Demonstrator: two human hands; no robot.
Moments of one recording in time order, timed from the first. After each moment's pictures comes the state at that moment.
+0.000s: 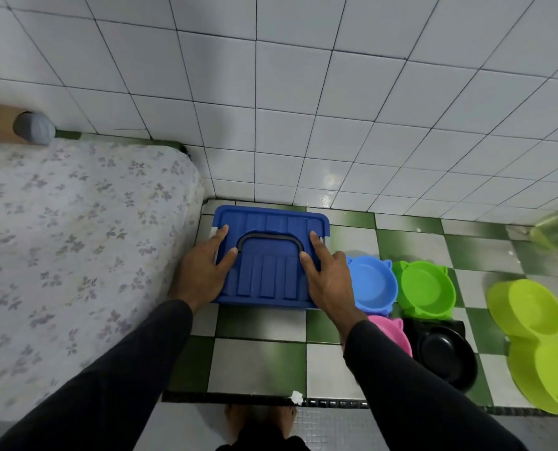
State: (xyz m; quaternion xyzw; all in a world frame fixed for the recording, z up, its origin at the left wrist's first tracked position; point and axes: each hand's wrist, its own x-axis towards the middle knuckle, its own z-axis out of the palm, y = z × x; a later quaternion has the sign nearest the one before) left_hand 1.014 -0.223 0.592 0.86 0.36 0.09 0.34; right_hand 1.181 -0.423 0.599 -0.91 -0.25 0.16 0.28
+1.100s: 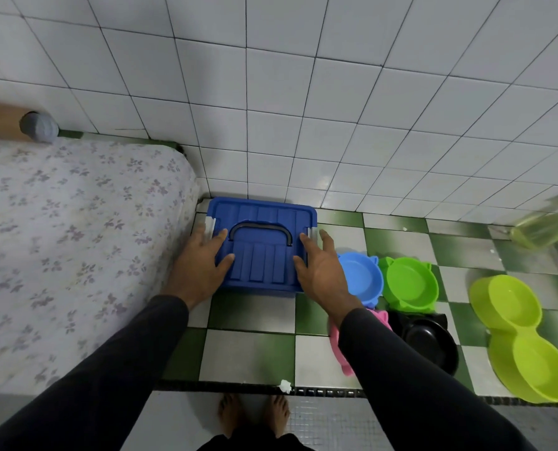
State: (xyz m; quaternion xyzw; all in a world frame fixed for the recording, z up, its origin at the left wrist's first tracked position) left_hand 1.006 -0.244 0.613 0.90 0.35 0.05 0.24; right_hand 1.182 -0.432 0.619 -0.91 -0.31 0.18 0.21
